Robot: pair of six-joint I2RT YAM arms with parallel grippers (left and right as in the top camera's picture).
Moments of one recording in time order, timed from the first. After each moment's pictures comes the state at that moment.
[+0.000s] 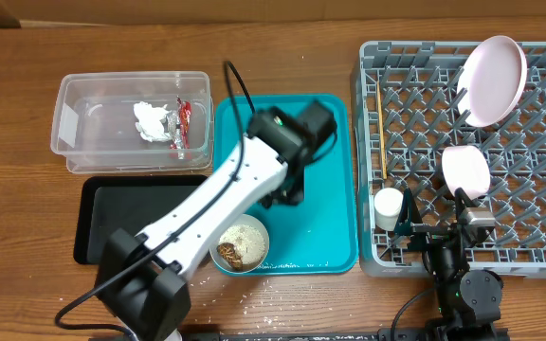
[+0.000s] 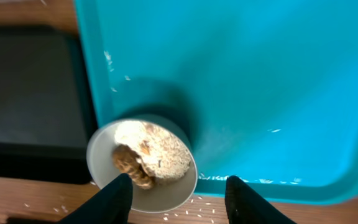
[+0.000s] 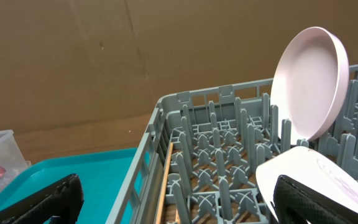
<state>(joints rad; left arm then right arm) -0.71 1.83 1.64 -1.42 -0.15 -0.72 0.14 0.01 0.02 -0.02 0.09 0.20</state>
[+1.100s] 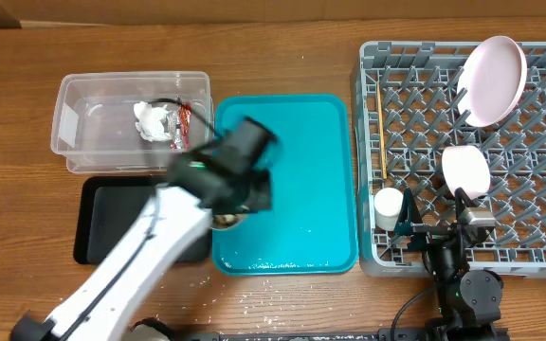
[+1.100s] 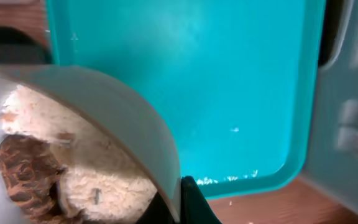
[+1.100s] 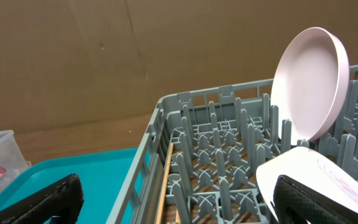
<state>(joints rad) -0.56 1.44 1.26 -1.08 0.06 -0.59 0.14 0.01 0.02 -0.02 0.09 0.20</state>
